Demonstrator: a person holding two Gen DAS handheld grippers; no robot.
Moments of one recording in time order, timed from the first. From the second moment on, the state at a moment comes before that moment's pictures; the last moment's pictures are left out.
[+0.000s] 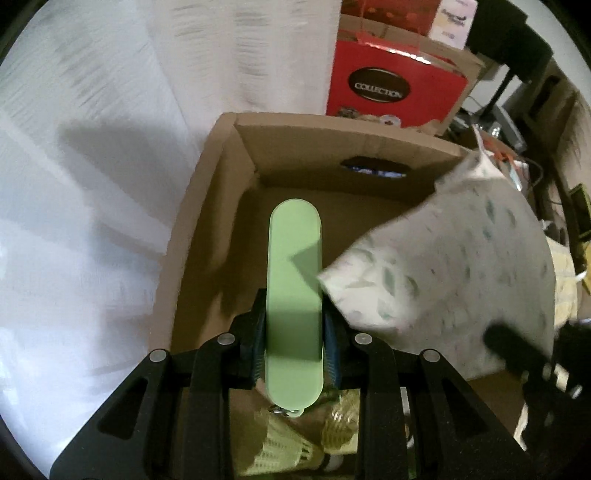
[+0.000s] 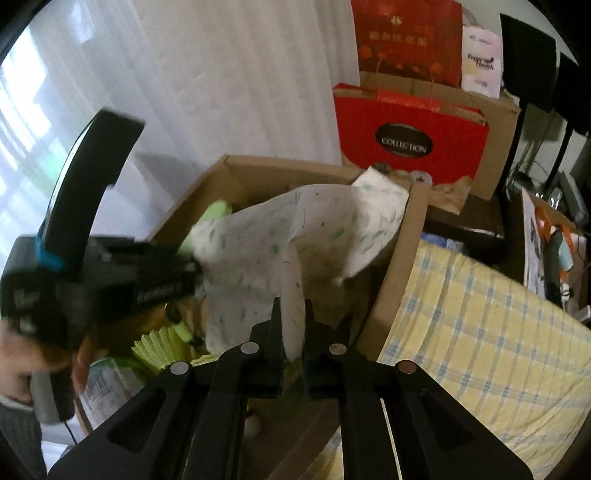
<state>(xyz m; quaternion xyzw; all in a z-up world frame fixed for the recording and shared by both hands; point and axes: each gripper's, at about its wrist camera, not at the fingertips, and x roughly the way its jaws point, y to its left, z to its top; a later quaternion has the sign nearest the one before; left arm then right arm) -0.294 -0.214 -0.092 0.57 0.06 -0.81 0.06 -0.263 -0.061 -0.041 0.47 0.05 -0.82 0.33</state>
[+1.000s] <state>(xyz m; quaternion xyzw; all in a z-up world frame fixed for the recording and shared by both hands) -0.251 -0.226 -0.030 0.52 0.06 -0.85 0.05 -0.218 -0.045 0.006 0.43 0.06 -0.83 0.35</state>
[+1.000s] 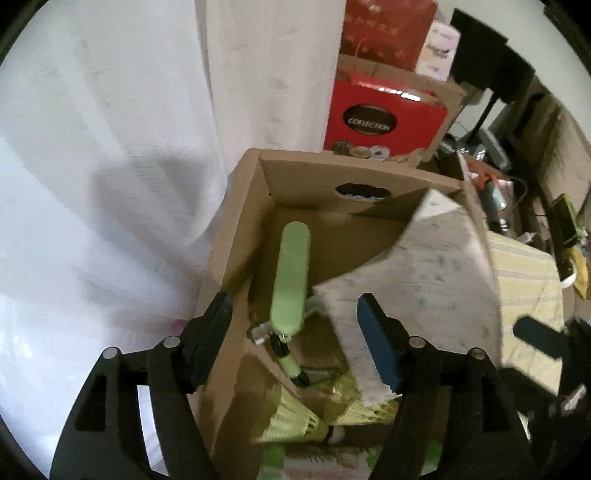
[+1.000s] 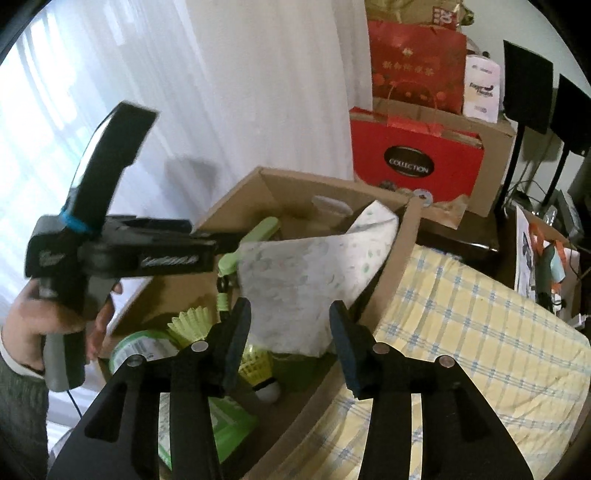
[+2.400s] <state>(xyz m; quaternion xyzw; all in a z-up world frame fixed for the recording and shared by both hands) -0.072 -0.122 0.020 0.42 0.07 -0.90 0.03 -0.096 0.119 0.018 0.35 0.05 -0.91 0.21</state>
